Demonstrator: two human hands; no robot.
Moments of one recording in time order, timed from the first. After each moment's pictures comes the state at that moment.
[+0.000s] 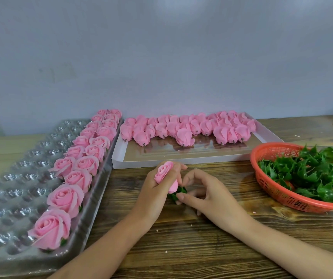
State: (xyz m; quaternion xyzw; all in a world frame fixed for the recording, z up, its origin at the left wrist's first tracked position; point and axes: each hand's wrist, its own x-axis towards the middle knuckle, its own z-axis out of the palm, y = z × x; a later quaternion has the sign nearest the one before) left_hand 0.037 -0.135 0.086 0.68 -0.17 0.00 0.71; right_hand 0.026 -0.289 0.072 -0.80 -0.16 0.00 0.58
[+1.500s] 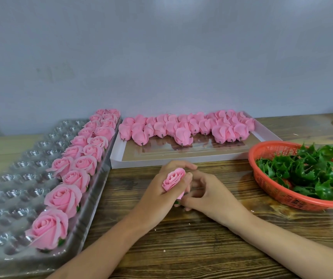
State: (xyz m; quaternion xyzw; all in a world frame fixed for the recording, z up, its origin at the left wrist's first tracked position) left_hand 0.033 -0.137 0.085 0.74 -0.26 -0.02 0.62; right_hand 0.031 -0.290 0.076 -0.79 -0.15 0.05 0.60
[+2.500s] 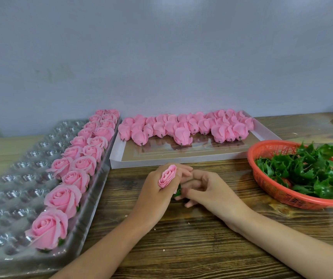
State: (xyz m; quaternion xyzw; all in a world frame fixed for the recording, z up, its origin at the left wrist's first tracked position) left_hand 0.037 -0.136 0.083 0.79 -0.22 0.07 0.56; right_hand 0.029 -0.290 0.081 -0.74 -0.08 0.10 0.67
